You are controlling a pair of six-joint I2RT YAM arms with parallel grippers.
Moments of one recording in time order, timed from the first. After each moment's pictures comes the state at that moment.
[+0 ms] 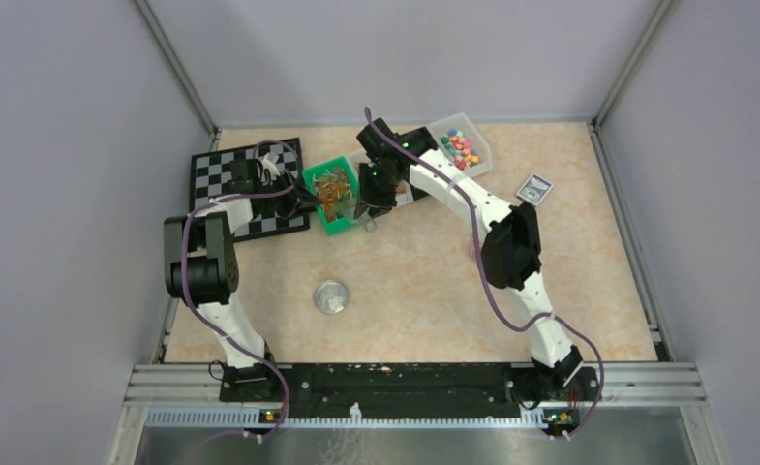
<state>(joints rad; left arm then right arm) 0.11 1.85 1.12 -0.08 0.74 -0.58 0.76 2.29 2.31 -1.11 -0.19 0.74</state>
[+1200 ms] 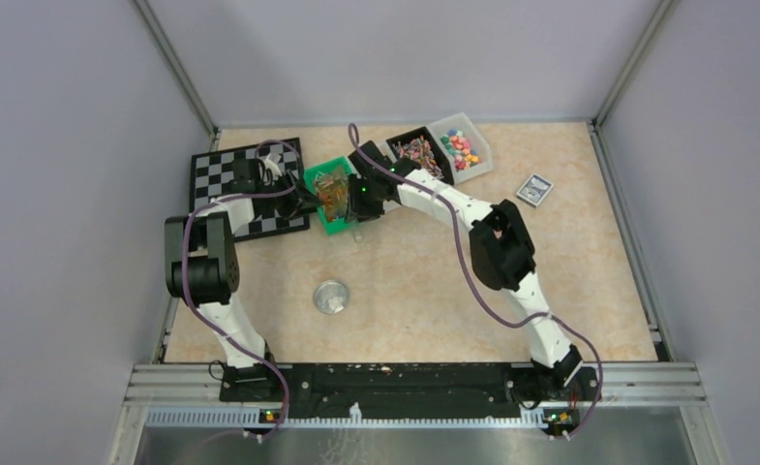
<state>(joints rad) 0.10 1.85 1.12 -0.08 0.73 -0.57 0.79 2.35 2.12 -0.72 -0.11 0.68</state>
